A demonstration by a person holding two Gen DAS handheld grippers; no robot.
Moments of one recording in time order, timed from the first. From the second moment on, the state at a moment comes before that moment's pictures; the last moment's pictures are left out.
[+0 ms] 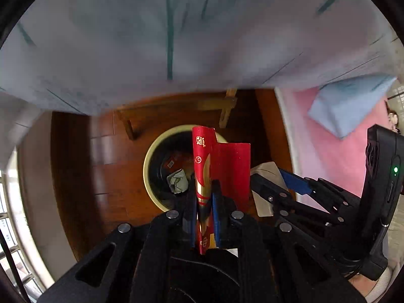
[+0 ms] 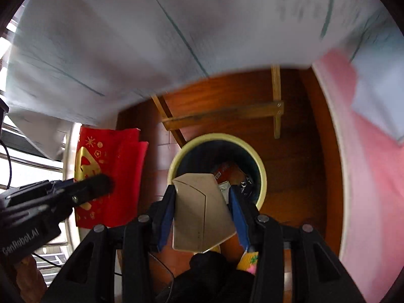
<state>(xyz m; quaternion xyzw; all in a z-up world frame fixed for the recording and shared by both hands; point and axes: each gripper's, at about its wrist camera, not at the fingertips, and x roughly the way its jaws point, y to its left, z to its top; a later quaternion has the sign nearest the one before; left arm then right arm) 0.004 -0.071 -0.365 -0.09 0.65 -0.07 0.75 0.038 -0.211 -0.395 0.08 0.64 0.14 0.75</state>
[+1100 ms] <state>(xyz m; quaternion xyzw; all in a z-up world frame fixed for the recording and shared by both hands) 0.002 -0.047 -0.280 -0.05 0.61 -0.01 0.79 0.036 -0.232 -0.295 0.08 0.62 0.12 0.78</state>
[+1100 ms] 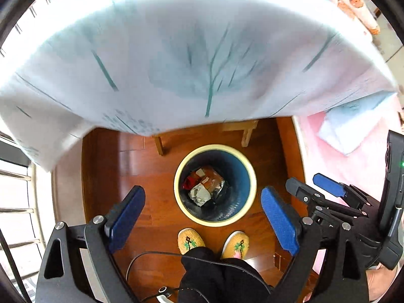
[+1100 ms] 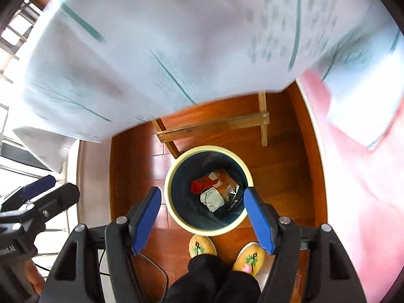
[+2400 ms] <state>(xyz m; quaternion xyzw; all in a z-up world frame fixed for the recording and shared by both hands) 0.116 -0.027 0.009 -0.04 0.45 -0.07 0.89 0.148 -0.208 0.004 -0.02 0.39 0.12 0.91</state>
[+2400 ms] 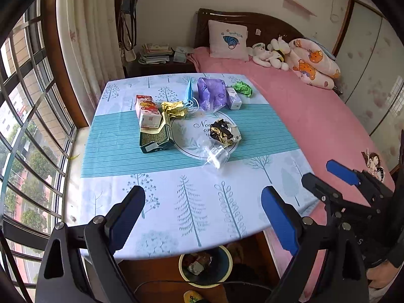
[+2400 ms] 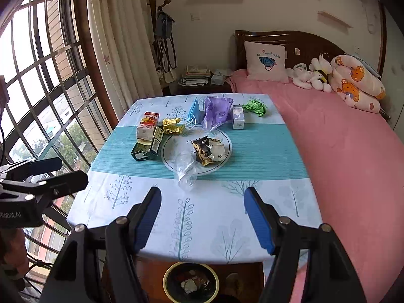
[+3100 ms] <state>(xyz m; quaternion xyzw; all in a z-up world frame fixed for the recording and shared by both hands) 0.291 -0.096 -0.112 -0.08 0.57 0.05 0.82 0.346 -0.256 -0.087 -0.04 0.49 0.23 0.84</state>
